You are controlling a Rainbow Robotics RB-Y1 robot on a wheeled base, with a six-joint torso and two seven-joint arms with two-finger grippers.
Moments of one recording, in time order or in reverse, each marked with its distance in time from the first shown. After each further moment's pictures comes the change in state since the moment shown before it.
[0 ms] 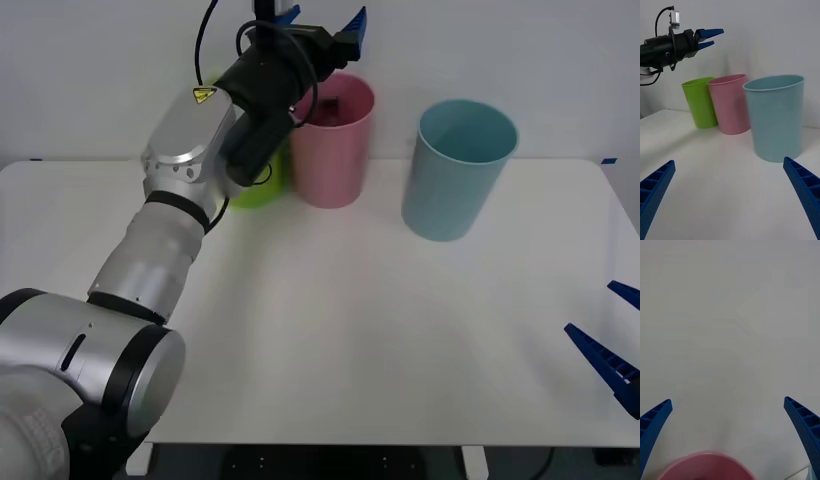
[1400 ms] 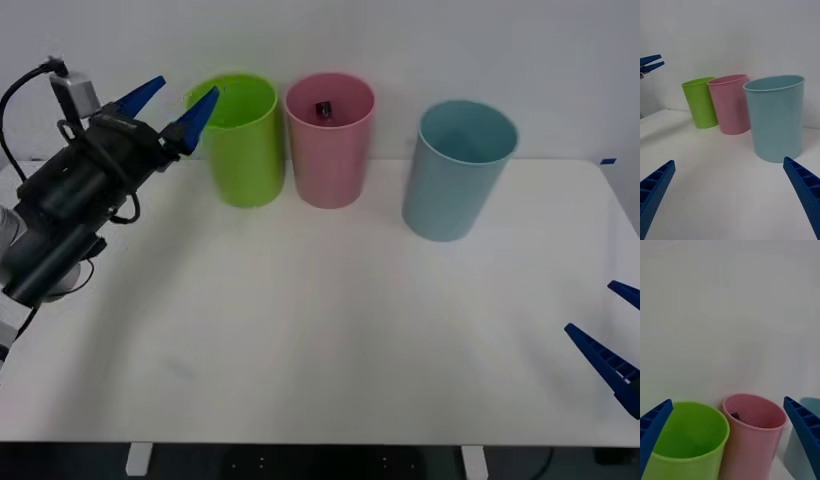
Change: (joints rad) right arm 0.000 0.000 0.000 0.000 0.000 0.000 0.000; left arm 0.633 0.428 0.024 -0.557 0.436 -0.290 -0.037
